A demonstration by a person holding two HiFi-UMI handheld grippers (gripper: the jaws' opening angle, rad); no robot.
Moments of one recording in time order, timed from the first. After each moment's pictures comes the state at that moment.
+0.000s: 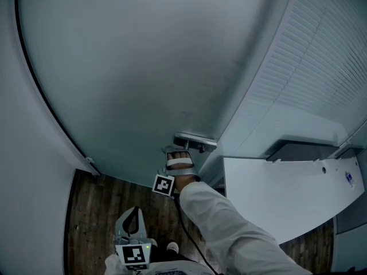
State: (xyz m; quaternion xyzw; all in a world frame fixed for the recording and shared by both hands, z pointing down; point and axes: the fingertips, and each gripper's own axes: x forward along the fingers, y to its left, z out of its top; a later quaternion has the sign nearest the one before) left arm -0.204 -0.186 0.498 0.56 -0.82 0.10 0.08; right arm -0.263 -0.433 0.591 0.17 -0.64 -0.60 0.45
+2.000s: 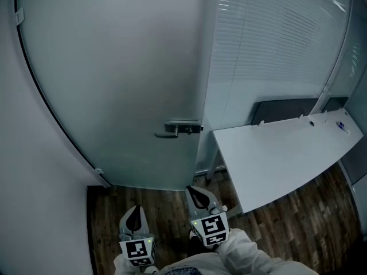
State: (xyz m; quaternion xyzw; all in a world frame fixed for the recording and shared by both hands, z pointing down) left arm -0.164 -0.040 0.465 0.61 -0.78 0.10 0.05; right arm -0.030 -0.151 0.451 0.31 -0.95 0.01 0.09
